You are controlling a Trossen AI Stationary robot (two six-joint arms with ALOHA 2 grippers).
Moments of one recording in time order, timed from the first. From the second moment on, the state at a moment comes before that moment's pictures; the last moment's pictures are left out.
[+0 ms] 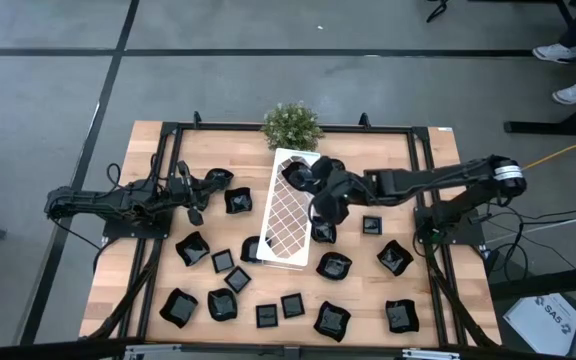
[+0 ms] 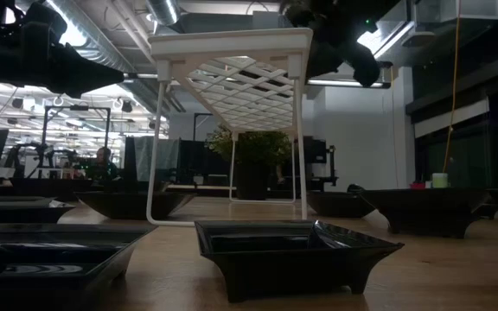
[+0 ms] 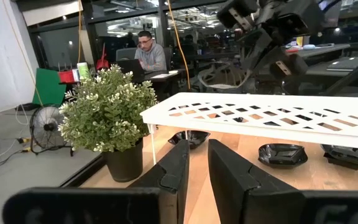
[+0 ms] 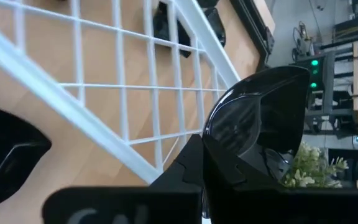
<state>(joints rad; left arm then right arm) -0.02 0.01 0.01 0.05 -0.40 0.09 0.02 1.43 1.08 -0.32 0.36 -0.87</state>
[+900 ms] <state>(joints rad) -0.02 0.01 0.01 0.05 -0.40 0.09 -0.02 1.44 1.08 -0.33 0.30 -0.79</state>
